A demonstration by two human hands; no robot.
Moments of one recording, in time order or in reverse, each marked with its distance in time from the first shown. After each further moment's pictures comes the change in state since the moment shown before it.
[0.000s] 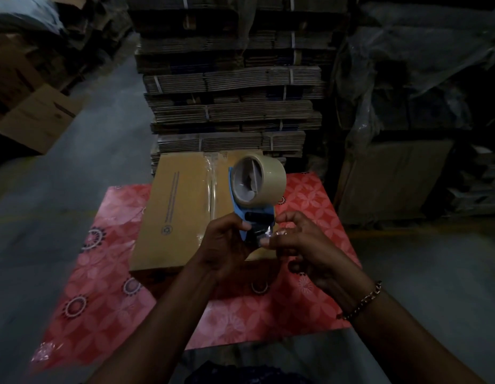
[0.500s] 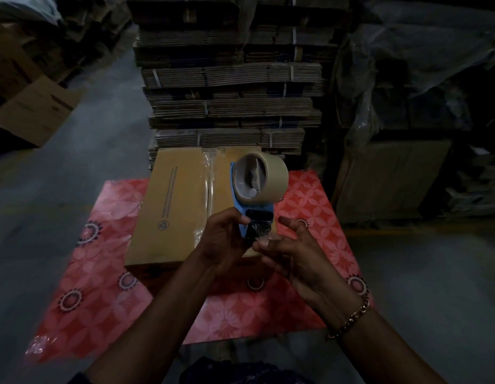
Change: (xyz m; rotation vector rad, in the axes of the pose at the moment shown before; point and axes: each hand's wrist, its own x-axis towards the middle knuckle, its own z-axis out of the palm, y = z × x) left_hand 0.005 -0.003 0.002 0.032 0.006 -0.021; right_hand -0.004 0.028 0.010 0.354 0.091 -0.007
